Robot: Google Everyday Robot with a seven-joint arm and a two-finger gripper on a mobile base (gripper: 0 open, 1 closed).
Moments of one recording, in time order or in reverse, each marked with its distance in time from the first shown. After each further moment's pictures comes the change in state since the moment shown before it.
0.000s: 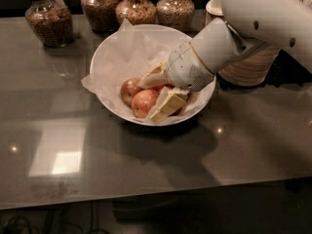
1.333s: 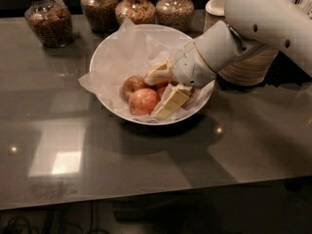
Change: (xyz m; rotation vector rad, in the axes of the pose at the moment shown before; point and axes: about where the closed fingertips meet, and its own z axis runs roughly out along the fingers) arm 0.027 -0.024 0.000 0.034 0.007 0.052
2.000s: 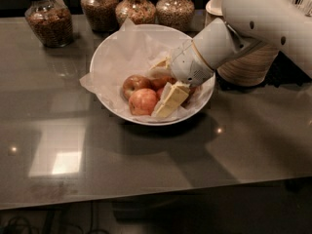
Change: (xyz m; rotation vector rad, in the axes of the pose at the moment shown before) arm -0.002 -0.008 -0.001 0.002 -0.004 0.008
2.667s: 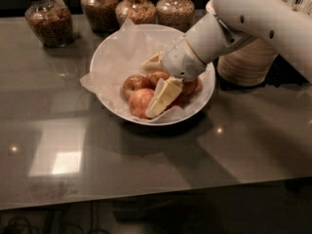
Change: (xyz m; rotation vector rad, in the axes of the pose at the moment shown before) arm -0.016 -0.009 0.008 -0.029 -0.023 -0.008
